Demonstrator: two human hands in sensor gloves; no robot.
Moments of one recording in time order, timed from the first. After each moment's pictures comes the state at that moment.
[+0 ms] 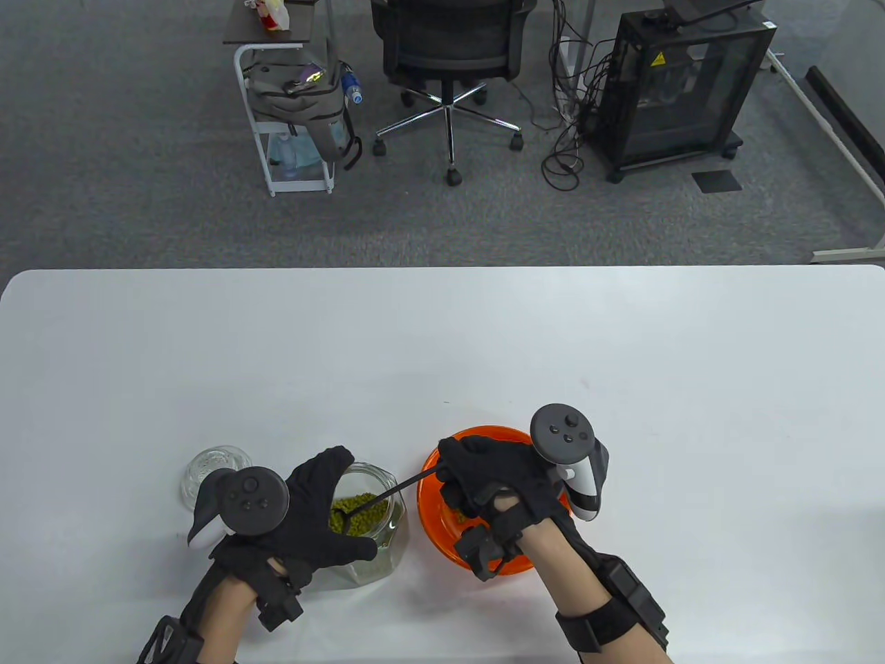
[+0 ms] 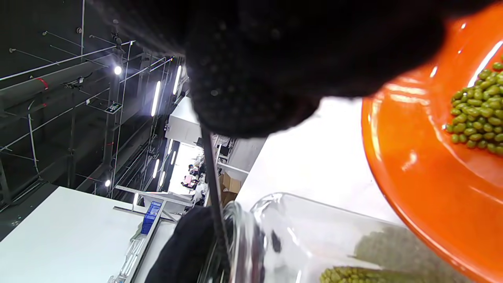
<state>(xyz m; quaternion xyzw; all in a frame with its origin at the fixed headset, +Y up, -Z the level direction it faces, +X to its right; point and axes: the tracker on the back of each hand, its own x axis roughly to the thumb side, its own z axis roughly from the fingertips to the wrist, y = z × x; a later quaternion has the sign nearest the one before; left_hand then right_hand) -0.229 -0.699 -0.278 -0.09 -0.30 0.33 0.89 0.083 -0.674 -0.315 0.03 0.11 0.81 0.58</state>
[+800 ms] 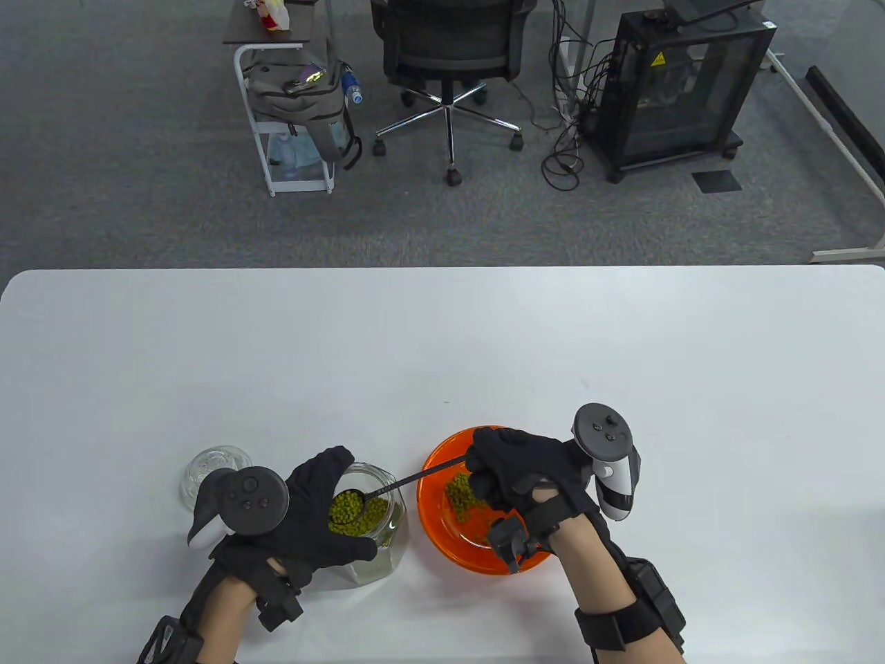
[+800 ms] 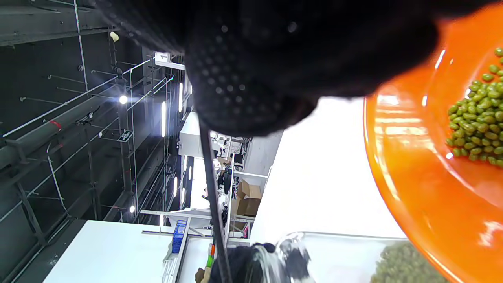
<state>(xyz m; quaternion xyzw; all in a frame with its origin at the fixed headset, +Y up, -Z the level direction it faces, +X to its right) -0.229 -0.699 -0.278 -0.09 -0.30 0.33 0.89 0.119 -0.680 -0.321 0.02 0.13 0.75 0.65</state>
